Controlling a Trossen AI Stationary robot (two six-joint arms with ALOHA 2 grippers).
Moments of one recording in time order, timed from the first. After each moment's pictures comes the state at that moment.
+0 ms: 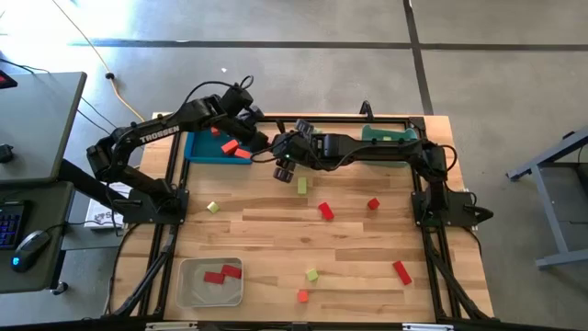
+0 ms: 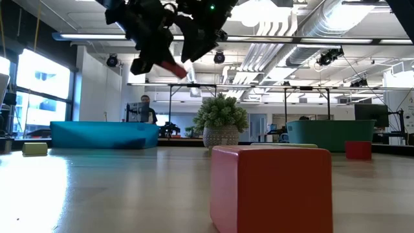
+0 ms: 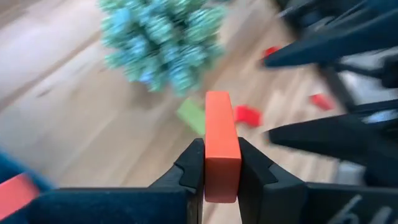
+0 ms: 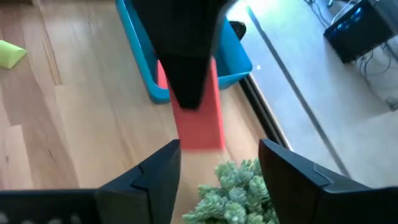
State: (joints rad) left arm 0.72 1.43 1.21 -0.71 0.44 -0.35; right arm -0.08 1.98 1.87 -0.71 0.49 0.01
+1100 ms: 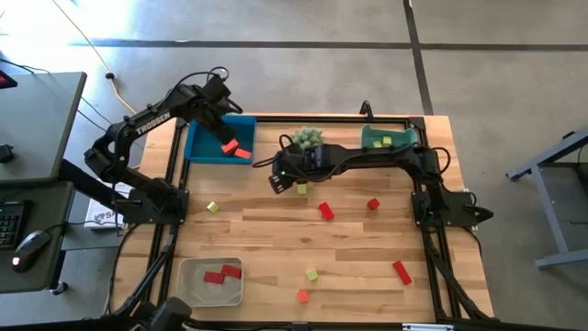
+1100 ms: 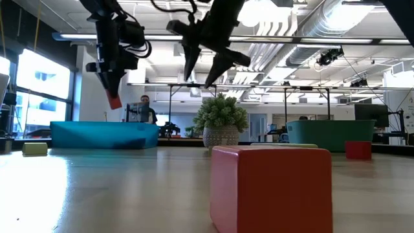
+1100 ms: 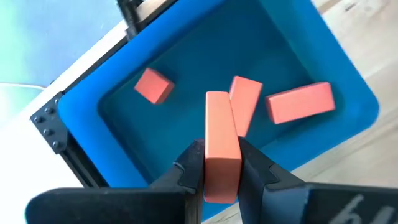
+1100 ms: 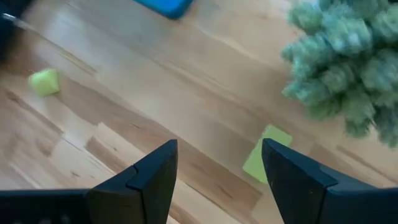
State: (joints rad) left arm 1.00 1.43 1.21 -1.11 -0.15 -0.02; right arm -0.04 2.04 1.87 -0.93 0.27 0.93
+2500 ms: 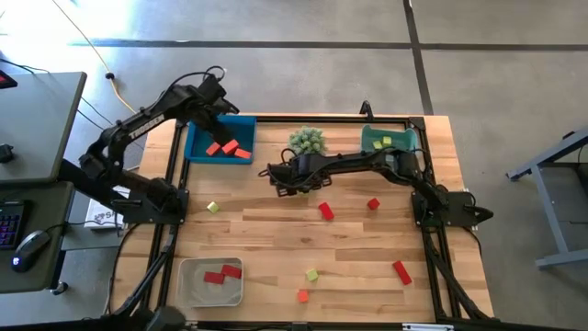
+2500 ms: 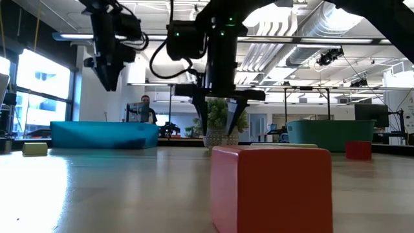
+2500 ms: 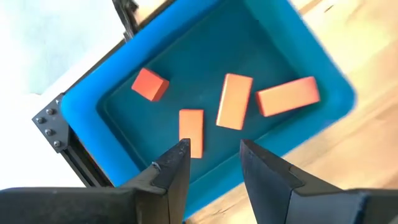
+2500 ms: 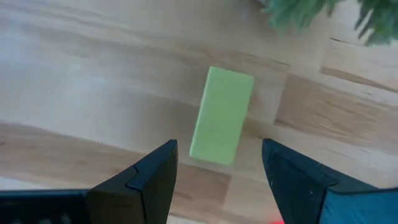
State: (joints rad) left arm 0.98 1.36 1.21 -1.14 -0.12 -0.01; right arm -0.07 2.24 1.86 -1.07 0.19 1.23
